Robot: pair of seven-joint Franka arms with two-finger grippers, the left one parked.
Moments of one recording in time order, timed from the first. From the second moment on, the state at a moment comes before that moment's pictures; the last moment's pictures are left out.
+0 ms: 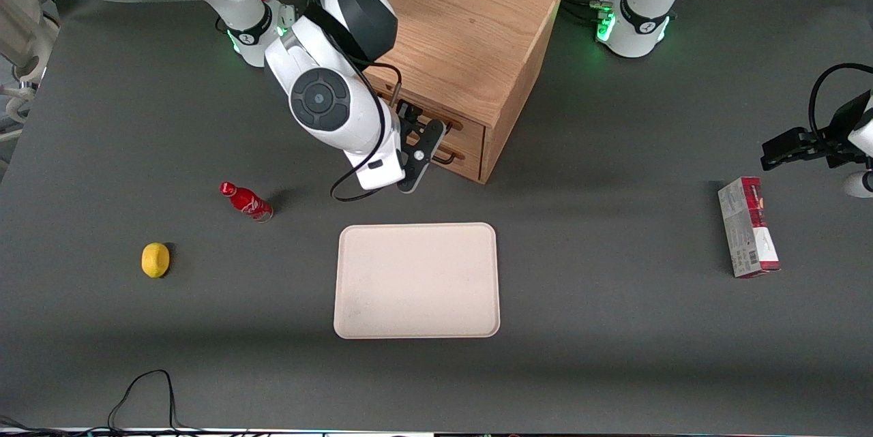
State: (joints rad) arm 0.63 0.48 0.01 -1.36 0.28 1.66 -0.43
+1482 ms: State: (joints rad) arm 0.66 0.48 0.01 -1.43 0.28 1.63 -0.45
